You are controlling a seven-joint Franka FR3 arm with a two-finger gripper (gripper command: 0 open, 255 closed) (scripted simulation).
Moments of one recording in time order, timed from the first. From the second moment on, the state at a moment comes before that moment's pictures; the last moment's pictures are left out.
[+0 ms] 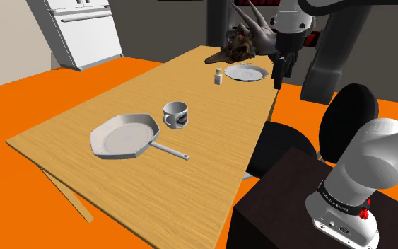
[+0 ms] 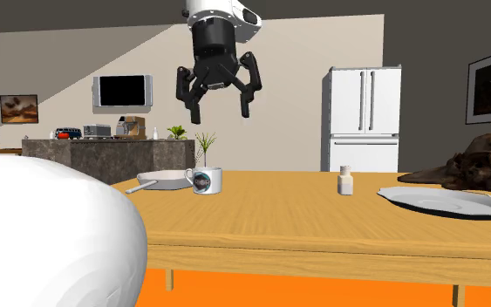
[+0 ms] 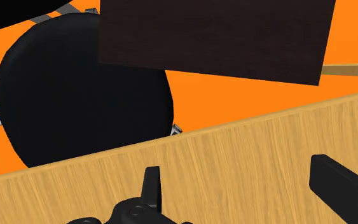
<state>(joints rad) 0.02 -0.76 0.04 -2.34 -0.08 1.52 -0.11</state>
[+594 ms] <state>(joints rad) 0.05 -0.54 0.08 -2.27 -0.03 1.69 -0.04</state>
